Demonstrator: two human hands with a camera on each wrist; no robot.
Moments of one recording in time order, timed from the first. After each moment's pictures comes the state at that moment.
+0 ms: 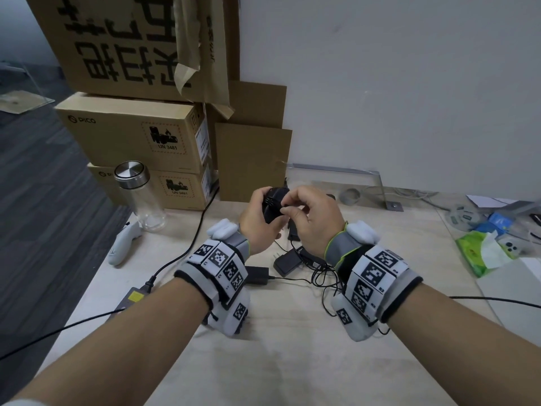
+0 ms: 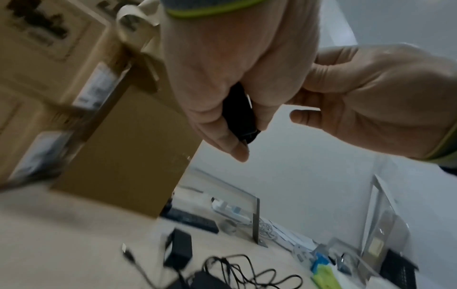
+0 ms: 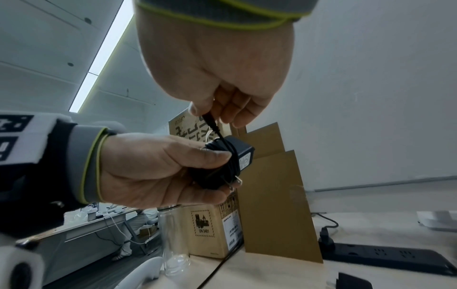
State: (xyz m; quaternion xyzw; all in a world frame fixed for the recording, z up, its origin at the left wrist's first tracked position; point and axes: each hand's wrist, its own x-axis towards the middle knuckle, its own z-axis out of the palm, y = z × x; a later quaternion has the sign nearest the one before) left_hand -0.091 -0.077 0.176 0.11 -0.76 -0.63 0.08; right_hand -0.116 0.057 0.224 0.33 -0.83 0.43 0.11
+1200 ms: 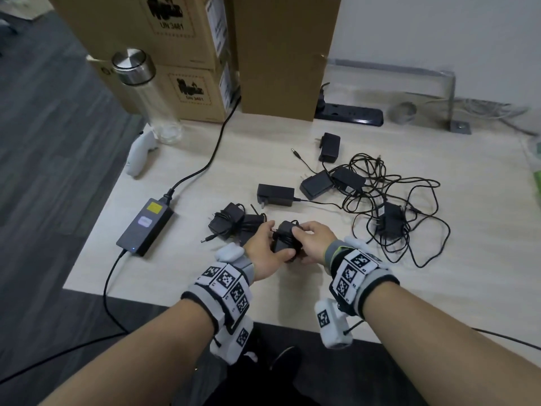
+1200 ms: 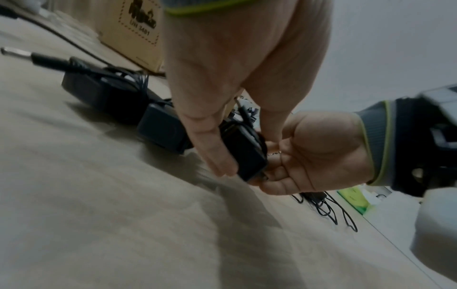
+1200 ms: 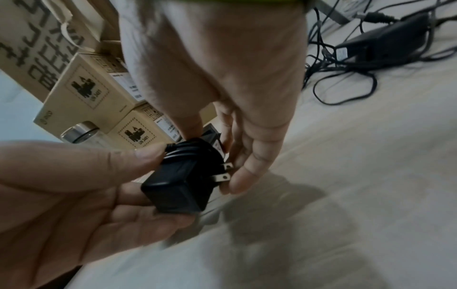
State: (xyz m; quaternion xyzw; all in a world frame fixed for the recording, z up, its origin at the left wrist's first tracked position) left_hand 0.037 -0.052 0.011 0.28 -0.77 -0.54 -0.16; right_hand -0.043 0.066 0.023 -0.07 -0.82 0.43 -0.37
